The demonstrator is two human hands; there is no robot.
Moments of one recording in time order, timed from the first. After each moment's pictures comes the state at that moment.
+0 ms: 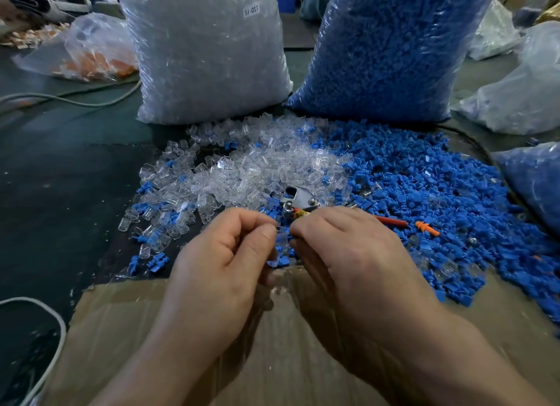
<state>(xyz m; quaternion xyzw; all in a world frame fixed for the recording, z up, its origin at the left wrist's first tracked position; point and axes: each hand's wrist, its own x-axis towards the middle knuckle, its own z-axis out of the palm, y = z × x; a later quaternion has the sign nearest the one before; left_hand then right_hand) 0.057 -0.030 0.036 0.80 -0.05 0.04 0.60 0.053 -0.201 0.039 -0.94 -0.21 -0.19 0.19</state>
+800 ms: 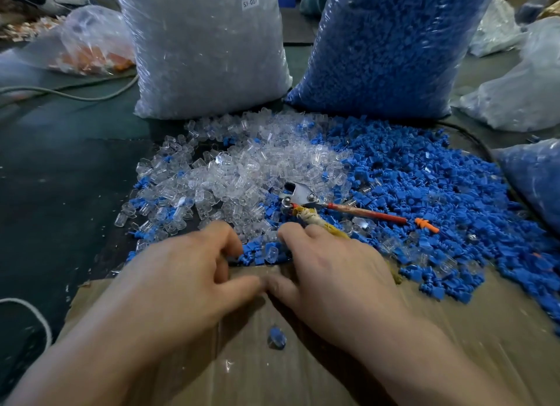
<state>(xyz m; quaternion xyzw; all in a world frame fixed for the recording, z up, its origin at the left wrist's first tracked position) 0.073 0.013 0.044 0.97 -0.16 -0.06 0.18 0.052 -0.176 0.028 -0.98 -0.12 -0.05 0.12</state>
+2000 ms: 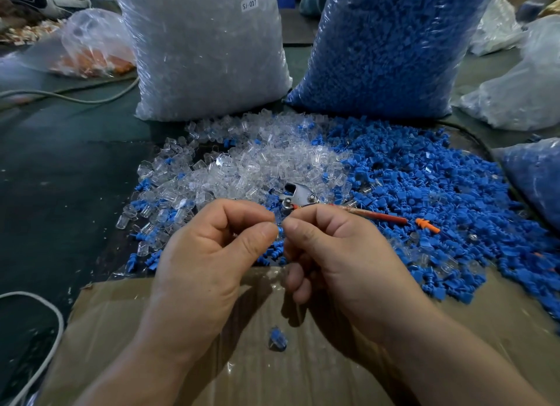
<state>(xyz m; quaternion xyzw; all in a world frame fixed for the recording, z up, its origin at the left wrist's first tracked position) 0.069 -0.022 0.018 0.70 -0.08 0.04 0.71 0.056 -0.184 0.035 -0.65 0.02 0.10 0.75</state>
